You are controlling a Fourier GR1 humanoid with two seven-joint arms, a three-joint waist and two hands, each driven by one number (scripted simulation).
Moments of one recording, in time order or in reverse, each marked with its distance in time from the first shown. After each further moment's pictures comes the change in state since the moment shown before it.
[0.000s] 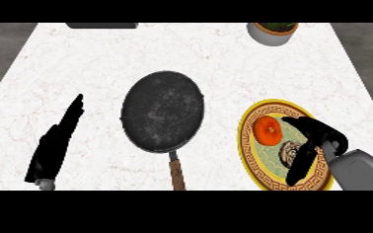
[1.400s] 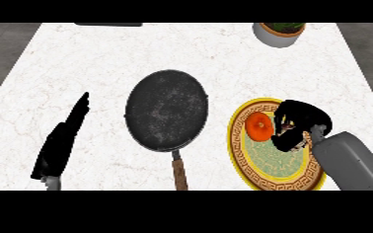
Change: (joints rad) left arm -0.015 -0.066 0.032 -0.005 -0.062 -0.057 0.005; right arm -0.119 0.068 -0.003 0.182 0.384 0.062 -0.434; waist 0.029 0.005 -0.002
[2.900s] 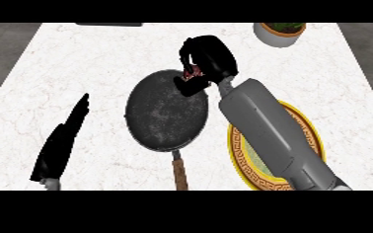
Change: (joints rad) left arm 0.013 -0.017 0.011 -0.019 -0.022 -0.018 0.005; right arm -0.511 0.444 -0.029 0.278 0.232 -0.565 -0.428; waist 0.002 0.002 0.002
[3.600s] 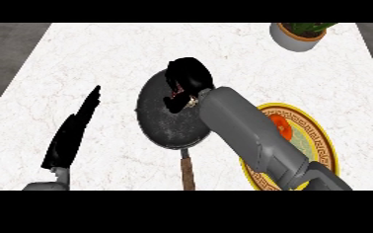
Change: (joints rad) left arm -0.075 -0.014 -0.024 0.034 -0.017 -0.026 -0.002; right arm -0.135 0.065 0.290 0.374 -0.267 -0.077 0.002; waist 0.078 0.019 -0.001
